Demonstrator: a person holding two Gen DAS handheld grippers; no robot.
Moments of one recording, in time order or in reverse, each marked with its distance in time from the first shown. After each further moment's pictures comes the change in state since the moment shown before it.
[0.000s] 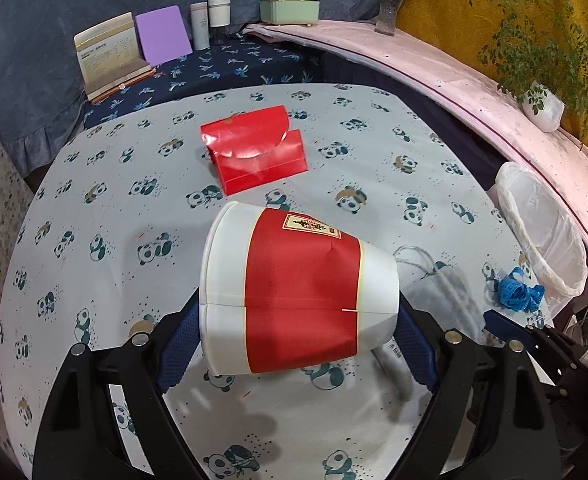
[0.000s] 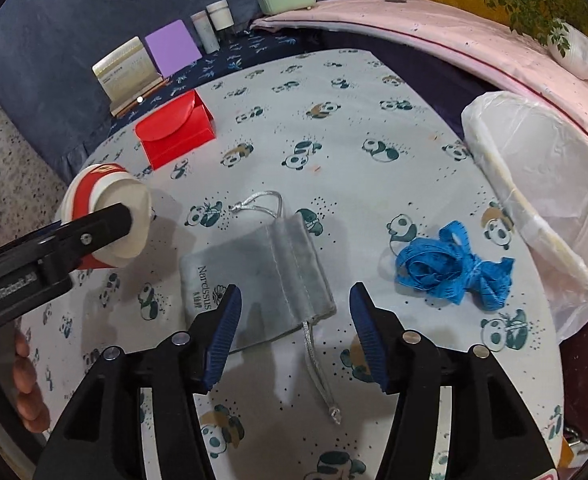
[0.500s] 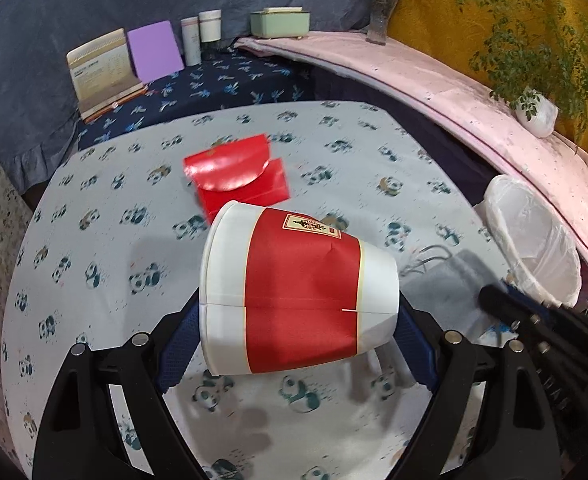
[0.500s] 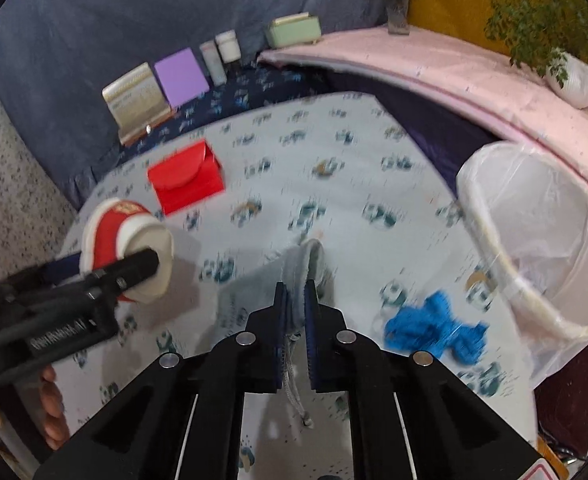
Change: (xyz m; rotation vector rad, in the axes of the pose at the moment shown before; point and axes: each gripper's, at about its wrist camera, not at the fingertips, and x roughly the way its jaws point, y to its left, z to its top) left arm -0.009 -0.024 0.024 0.033 -0.047 -0.013; right arm -0.048 -0.004 0.039 -0.006 -0.167 0.006
